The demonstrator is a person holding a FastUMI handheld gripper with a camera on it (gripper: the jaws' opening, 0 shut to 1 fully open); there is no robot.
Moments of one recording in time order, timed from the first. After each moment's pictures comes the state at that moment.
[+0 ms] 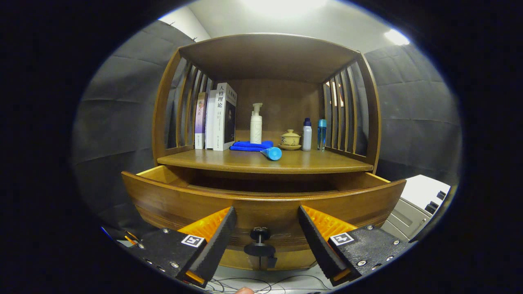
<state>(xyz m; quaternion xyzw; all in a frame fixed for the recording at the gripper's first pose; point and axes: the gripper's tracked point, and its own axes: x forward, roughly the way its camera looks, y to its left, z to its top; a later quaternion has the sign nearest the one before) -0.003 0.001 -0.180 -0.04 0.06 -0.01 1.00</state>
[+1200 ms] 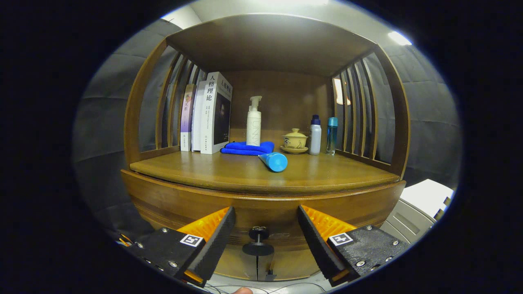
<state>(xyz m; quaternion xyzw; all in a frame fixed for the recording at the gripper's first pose) 0.087 -0.002 -0.182 -0.05 0.06 -0.01 1.00</state>
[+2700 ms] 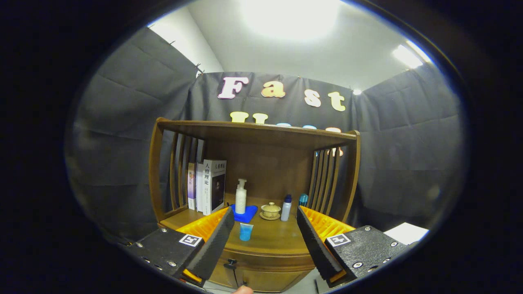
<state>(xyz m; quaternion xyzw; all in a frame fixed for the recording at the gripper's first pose) -0.028 -0.057 0.082 -0.04 -0.06 0.02 1.00</state>
